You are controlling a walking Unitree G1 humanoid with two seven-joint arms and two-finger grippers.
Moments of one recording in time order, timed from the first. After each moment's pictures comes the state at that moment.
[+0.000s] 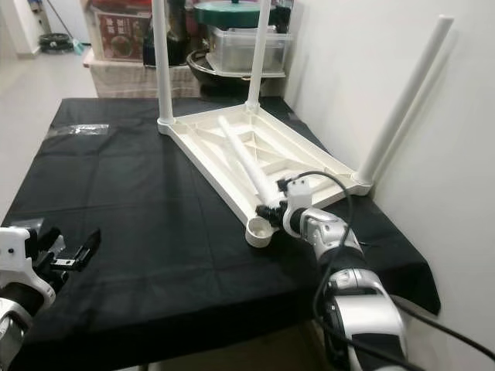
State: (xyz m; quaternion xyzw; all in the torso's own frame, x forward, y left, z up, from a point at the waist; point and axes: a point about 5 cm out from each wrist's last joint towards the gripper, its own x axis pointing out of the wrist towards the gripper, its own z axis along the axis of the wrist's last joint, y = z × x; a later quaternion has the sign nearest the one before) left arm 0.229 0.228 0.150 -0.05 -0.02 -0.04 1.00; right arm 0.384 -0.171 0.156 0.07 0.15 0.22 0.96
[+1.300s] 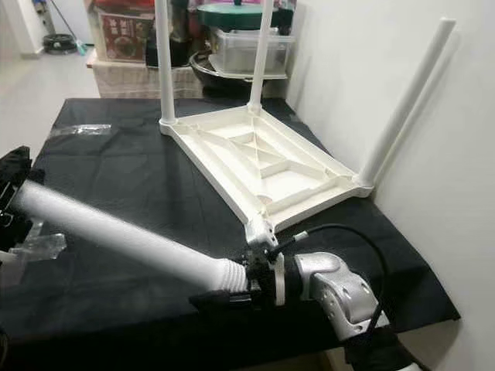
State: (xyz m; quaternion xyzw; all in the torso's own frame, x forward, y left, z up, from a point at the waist) left arm 0.225 0.249 0.225 -0.50 -0.19 -0.21 0.82; right arm 0.255 -0.132 0.147 0.05 0.14 0.70 0.70
